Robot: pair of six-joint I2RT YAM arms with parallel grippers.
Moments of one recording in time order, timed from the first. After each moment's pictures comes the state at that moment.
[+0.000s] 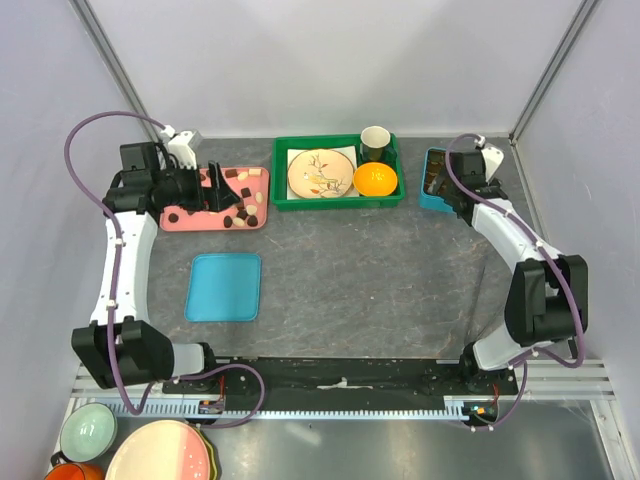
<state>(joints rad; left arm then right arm) 0.13 1.32 1.35 -0.78 0.62 0.09 0.11 1.56 1.14 -0.32 0.41 0.55</state>
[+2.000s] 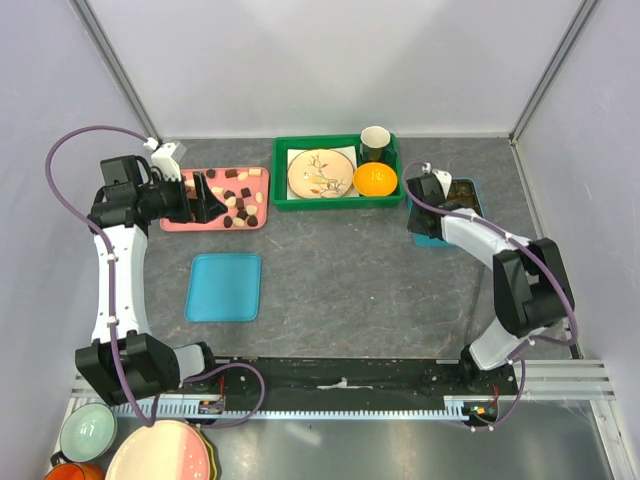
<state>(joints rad) 0.26 1.24 1.28 -0.82 0.69 0.15 0.30 1.67 1.08 -0.34 0.36 0.48</state>
